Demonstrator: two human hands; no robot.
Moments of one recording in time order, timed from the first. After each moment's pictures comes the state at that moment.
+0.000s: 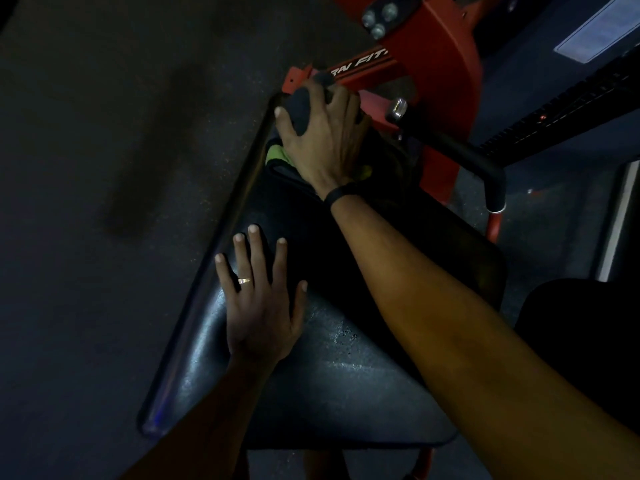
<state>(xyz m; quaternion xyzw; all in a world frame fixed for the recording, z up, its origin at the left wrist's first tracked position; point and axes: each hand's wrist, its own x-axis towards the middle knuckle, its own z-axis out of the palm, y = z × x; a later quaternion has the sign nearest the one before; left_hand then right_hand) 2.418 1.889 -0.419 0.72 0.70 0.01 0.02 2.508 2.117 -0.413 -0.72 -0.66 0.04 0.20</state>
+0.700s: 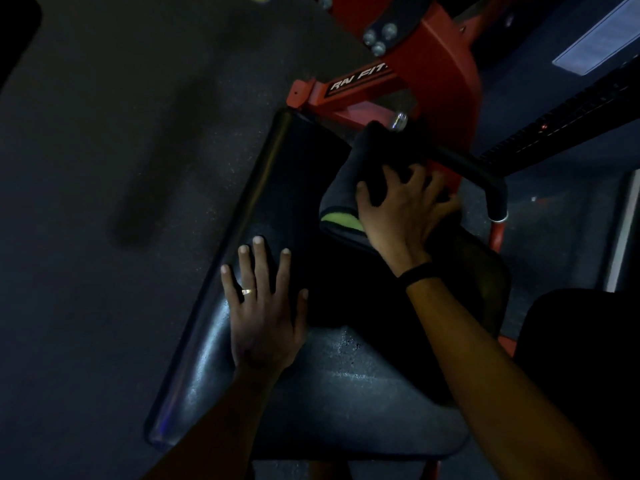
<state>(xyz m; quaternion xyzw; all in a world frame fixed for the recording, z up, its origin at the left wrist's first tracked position) 2.418 1.887 -0.422 0.71 0.70 0.06 0.02 2.597 2.039 -0.393 -0.80 -0.59 0.05 0.03</state>
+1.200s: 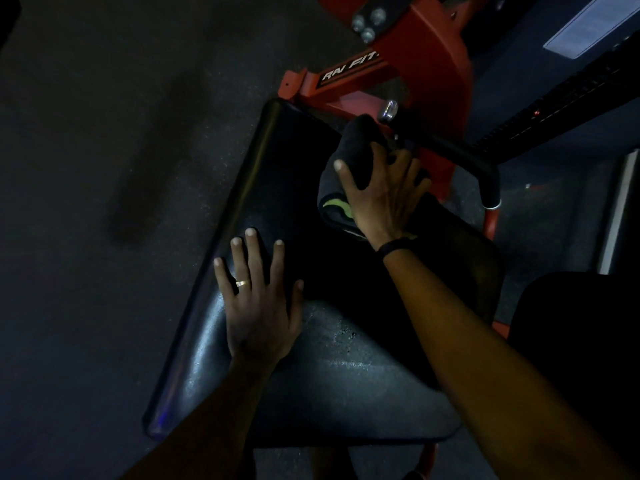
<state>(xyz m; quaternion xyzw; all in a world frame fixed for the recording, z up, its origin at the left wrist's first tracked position) 2.417 1.889 -0.421 0.71 0.70 0.04 0.02 2.595 2.049 -0.425 -0.79 -0.61 0.04 0.09</state>
